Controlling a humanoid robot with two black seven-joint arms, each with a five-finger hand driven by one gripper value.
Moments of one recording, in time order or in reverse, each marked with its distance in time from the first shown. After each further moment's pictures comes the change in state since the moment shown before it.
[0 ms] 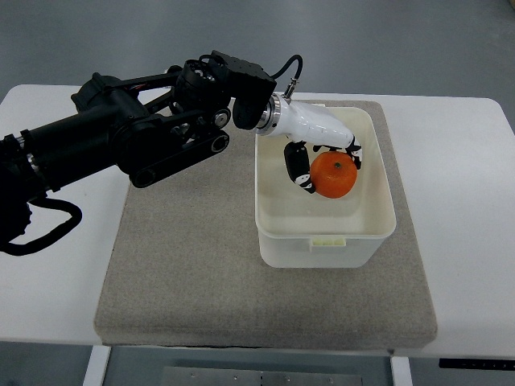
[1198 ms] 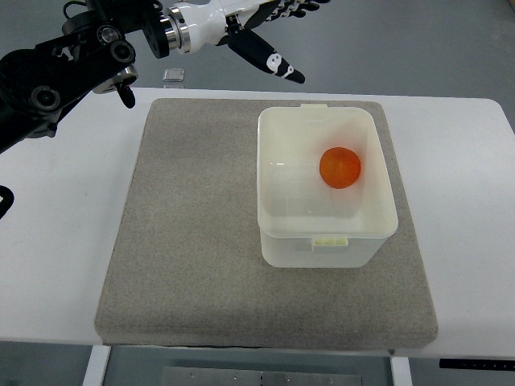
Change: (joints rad) left arm 0.050 0.240 -0.133 0.059 -0.992 0.207 0.000; right arm 0.000 0.000 0.000 0.000 0.000 0.000 0.000
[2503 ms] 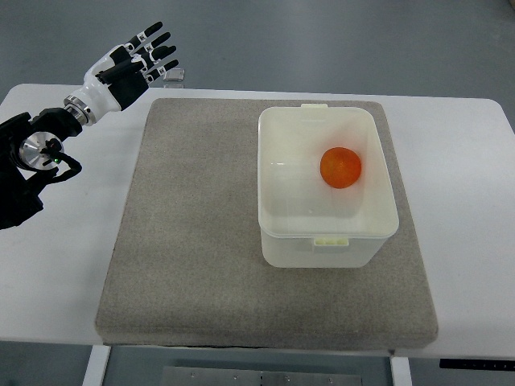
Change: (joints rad) left arm 0.276 -0.002 -0.010 0.491 -0.917 -0.361 0.050; right arm 0.000 0.000 0.000 0.000 0.000 0.000 0.000
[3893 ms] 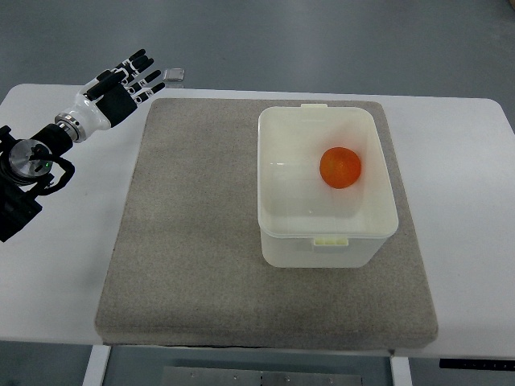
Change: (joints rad) left arm 0.058 -0.003 -0.103 0.017 -0.192 0.065 0.216; right arm -0.002 0.000 0.003 0.009 0.001 0.004 0.001
